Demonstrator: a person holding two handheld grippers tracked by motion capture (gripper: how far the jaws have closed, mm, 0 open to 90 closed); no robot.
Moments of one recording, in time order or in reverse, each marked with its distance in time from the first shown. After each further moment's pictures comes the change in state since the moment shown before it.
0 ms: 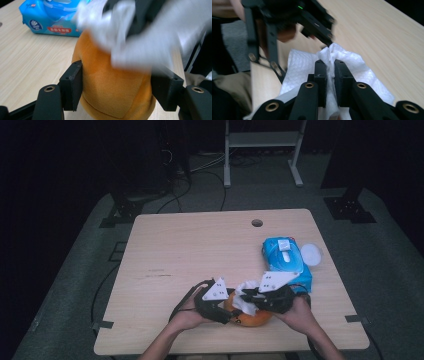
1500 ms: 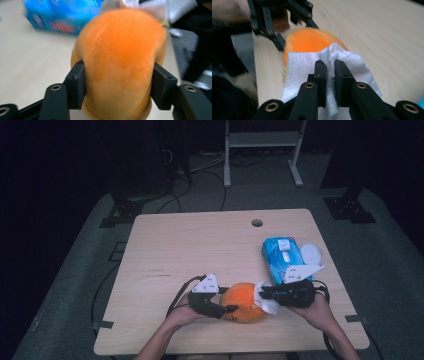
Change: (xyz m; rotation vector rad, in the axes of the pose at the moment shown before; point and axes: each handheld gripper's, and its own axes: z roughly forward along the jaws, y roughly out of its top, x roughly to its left) left arm 0.021 -0.011 -0.012 -0.101 0.002 -0.088; right arm -0.039 -0.037 -0.037 -0.048 0.045 0.171
